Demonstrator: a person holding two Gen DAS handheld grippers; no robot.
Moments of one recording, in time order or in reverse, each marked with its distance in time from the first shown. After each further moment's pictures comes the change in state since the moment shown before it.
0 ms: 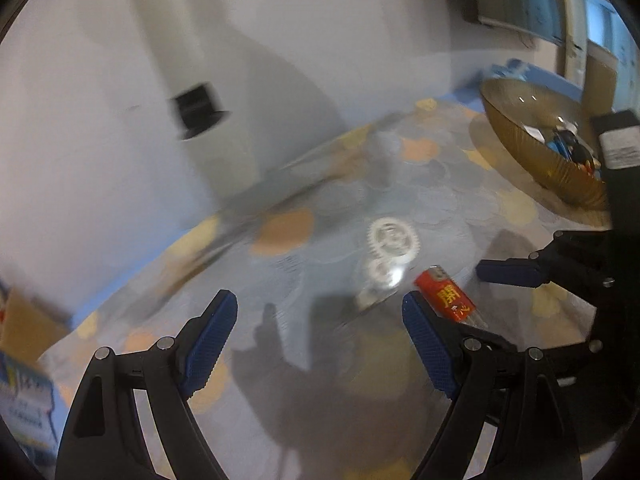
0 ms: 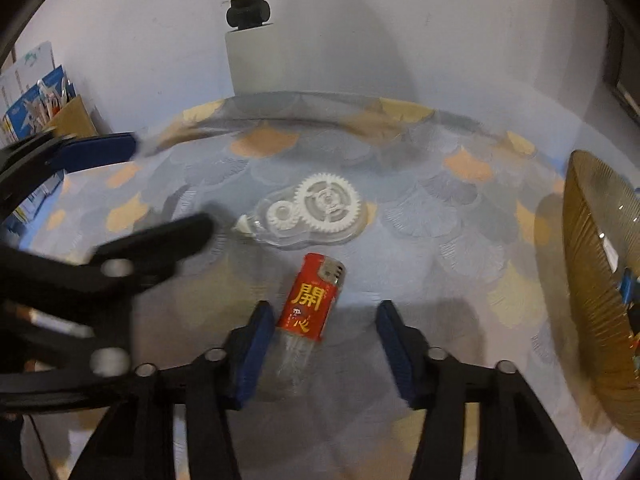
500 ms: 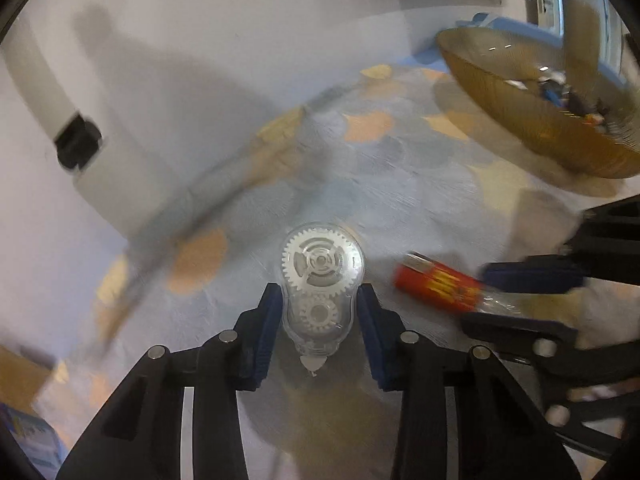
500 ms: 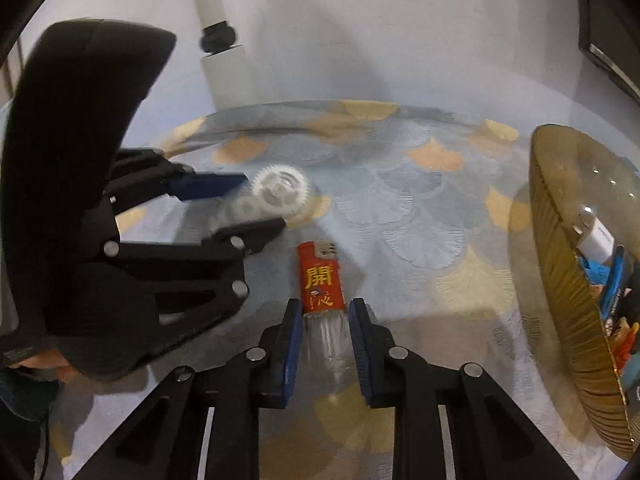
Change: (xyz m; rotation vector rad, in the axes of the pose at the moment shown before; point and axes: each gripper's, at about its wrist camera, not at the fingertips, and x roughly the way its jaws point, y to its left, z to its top) left arm 0.035 -0.051 0.012 0.116 0.057 -0.042; right arm -0.013 -0.046 -0.015 0.027 -0.030 0.114
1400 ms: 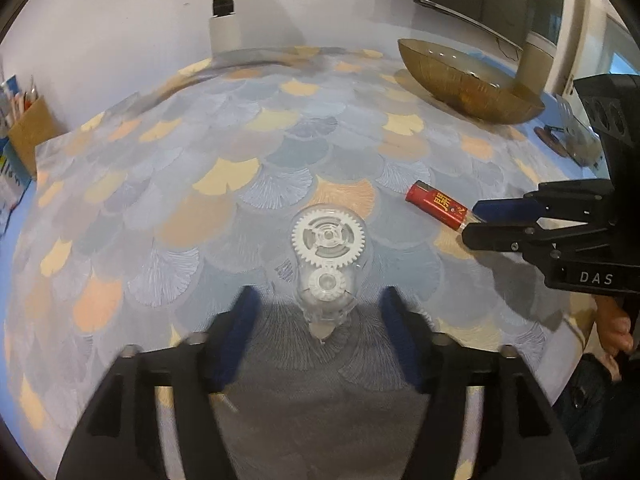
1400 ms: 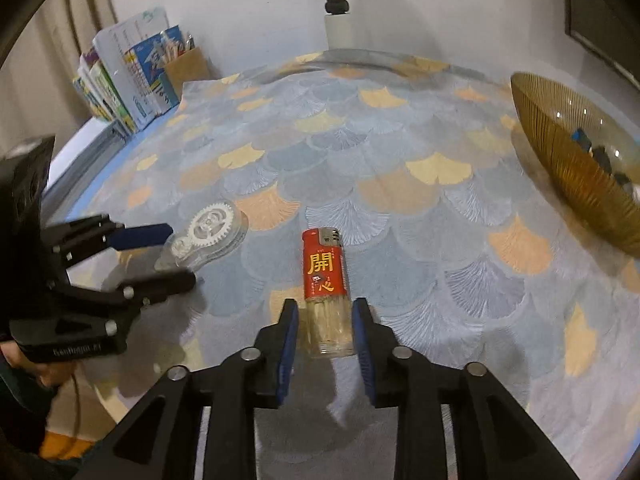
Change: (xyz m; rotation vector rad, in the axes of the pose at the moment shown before) left arm -0.144 -0.063 -0.178 -0.383 0.007 -0.070; right arm -0.103 0.044 -0.137 -0.116 0.079 0.150
